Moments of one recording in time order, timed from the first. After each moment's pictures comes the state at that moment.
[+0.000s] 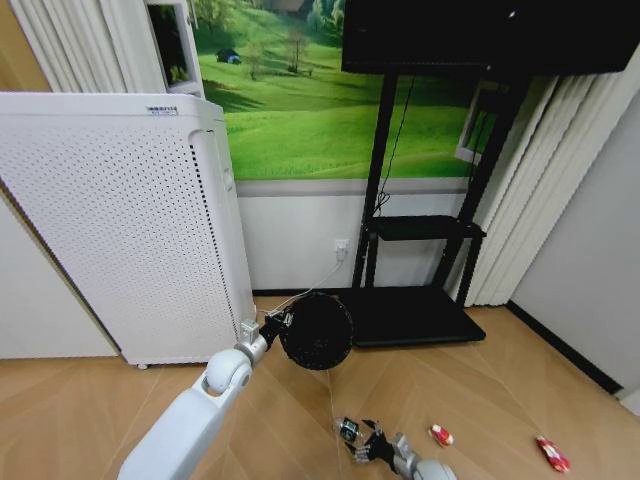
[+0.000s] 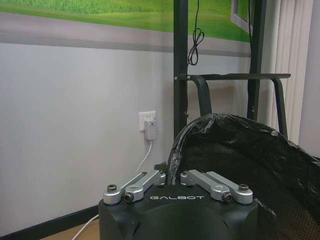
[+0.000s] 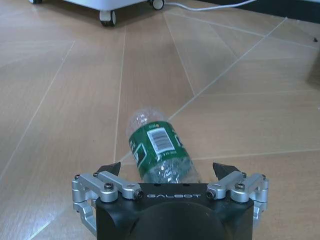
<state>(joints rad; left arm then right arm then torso) 0.93 -1.10 -0.08 -1.80 -0.49 0.28 0.03 -1.28 1.32 0.49 1.13 -0.20 0.10 -0.63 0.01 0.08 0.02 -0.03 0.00</state>
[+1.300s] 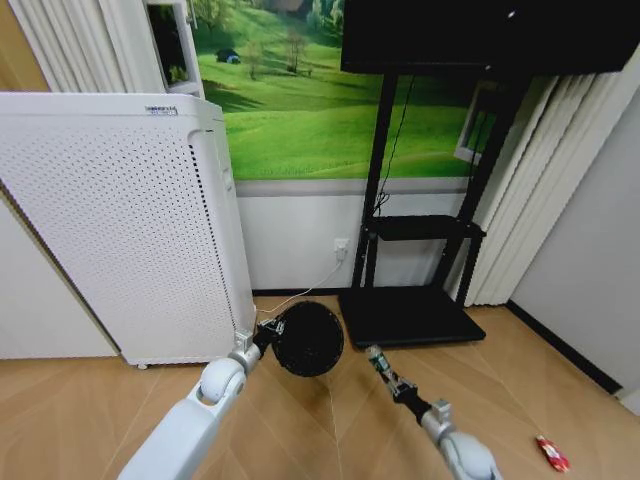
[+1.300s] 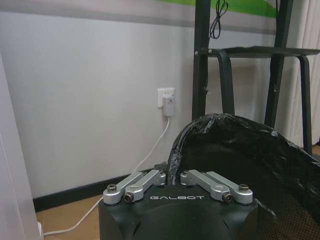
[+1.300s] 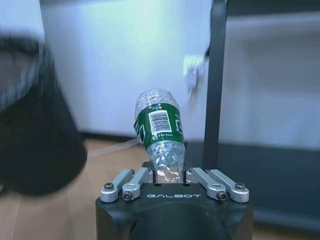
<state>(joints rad) 1.01 -1.12 -0.14 -1.75 -0.44 0.26 0.05 -1.36 1.29 0.73 1.59 0.24 0.02 -0.48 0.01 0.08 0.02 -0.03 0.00</state>
